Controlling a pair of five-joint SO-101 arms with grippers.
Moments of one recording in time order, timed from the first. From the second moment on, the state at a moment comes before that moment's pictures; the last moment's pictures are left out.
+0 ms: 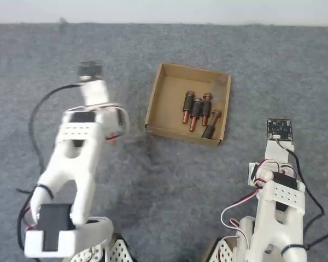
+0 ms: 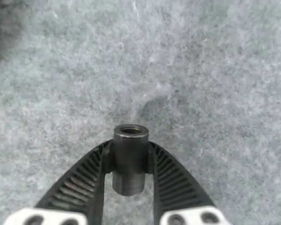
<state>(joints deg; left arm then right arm) -8.8 -9.1 41.1 44.9 16.0 16.4 -43.5 76.7 40.1 14.7</state>
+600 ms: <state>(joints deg) -14.9 -9.1 50.2 37.6 16.3 16.4 -43.5 76.7 25.5 14.7</state>
